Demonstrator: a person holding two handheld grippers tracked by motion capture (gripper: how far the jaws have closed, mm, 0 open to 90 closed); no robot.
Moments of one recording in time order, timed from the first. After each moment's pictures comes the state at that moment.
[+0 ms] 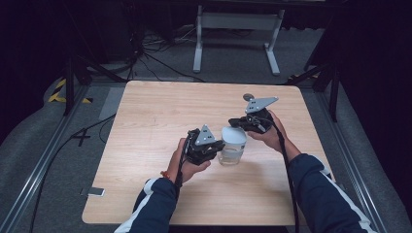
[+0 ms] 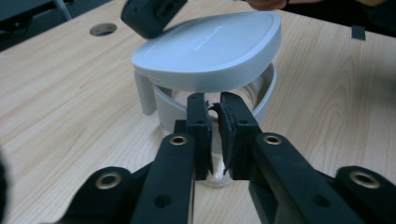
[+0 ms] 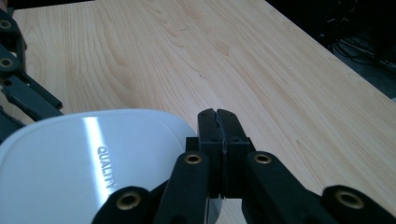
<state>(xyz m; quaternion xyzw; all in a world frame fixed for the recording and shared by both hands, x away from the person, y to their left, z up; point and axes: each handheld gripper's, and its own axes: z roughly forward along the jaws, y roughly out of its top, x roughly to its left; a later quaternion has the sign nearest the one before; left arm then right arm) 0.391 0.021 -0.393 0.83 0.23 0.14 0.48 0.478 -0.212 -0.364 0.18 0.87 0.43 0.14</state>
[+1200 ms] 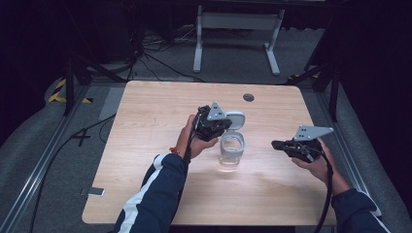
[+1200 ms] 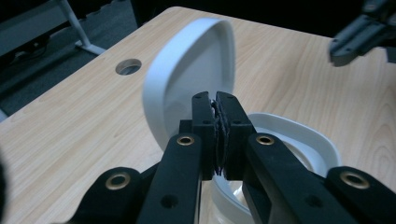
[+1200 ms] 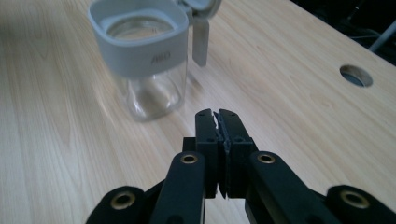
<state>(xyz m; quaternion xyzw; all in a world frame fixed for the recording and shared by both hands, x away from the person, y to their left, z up) 0.445 -0.003 -0.357 0.84 0.21 0.16 0.47 0.389 -0.335 -0.379 0.23 0.86 0.41 0.18</state>
